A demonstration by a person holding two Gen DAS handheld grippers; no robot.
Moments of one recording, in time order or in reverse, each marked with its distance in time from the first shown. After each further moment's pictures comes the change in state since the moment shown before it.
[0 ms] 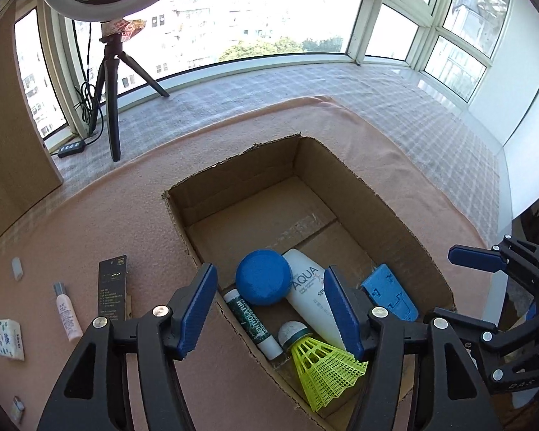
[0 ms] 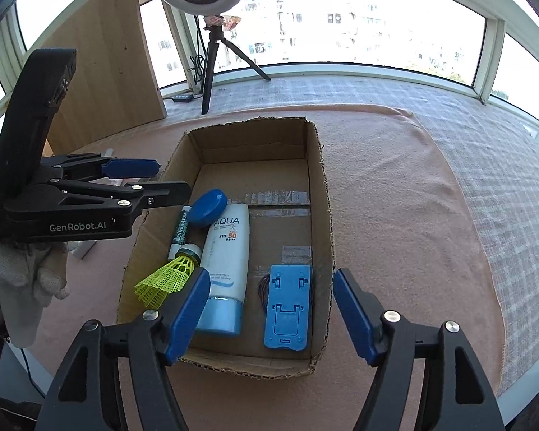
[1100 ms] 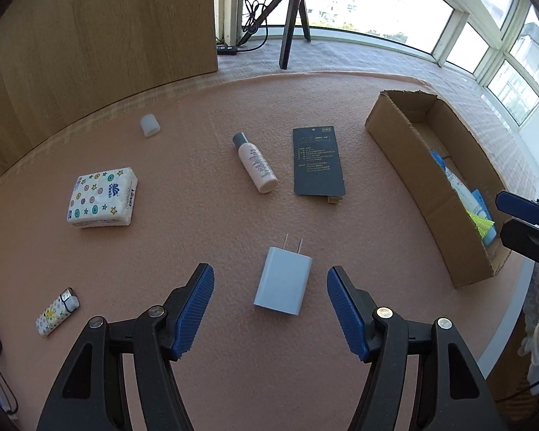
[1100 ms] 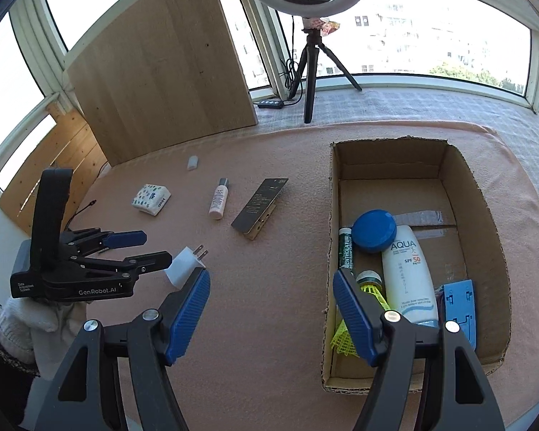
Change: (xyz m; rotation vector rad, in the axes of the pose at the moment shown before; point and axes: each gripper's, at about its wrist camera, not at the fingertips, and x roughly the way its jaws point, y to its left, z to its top) left arm -0.083 0.179 -0.137 -0.217 0.110 0.138; right arm 0.012 0.144 0.017 0.001 -0.027 0.184
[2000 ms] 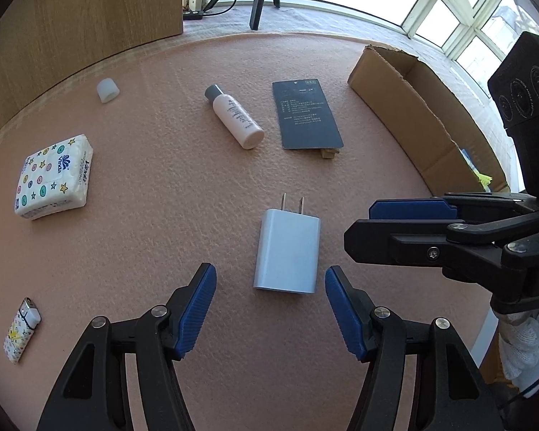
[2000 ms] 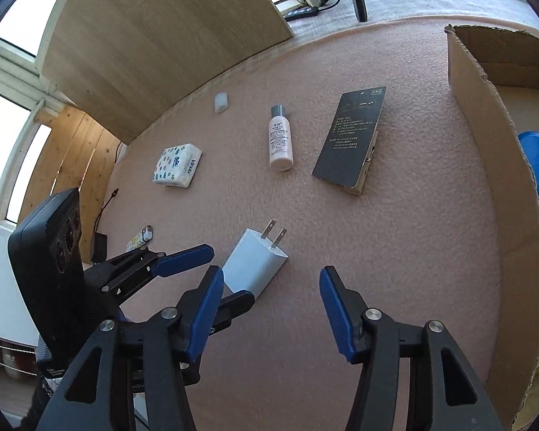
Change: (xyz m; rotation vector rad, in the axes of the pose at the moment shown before) left arm 0.041 0.014 -0.015 0.090 0.088 -0.160; right arm 0.119 0.047 0.003 0.205 0.279 0.212
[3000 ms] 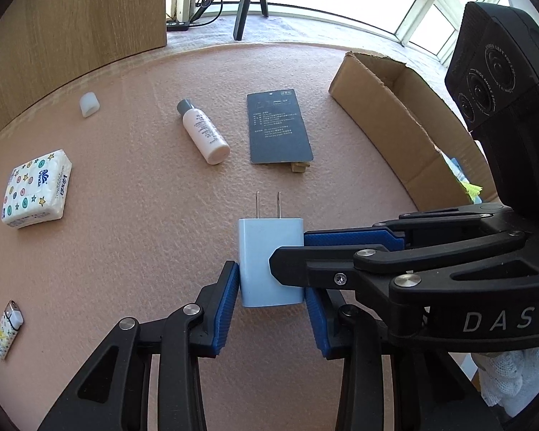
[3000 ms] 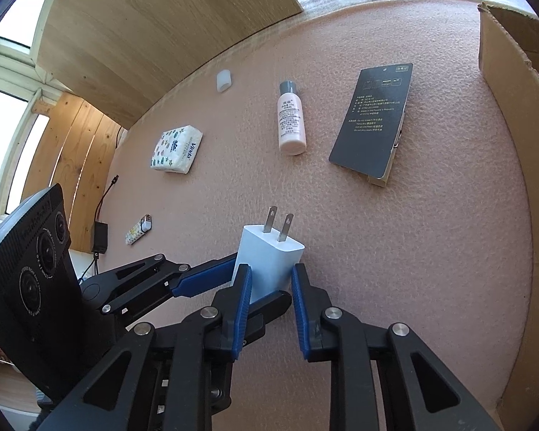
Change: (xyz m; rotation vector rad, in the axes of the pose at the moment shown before) left arm 0.001 -0.028 0.006 -0.001 -0.052 -0.009; right arm 0.018 0.002 0.005 -0.007 0.064 0.021
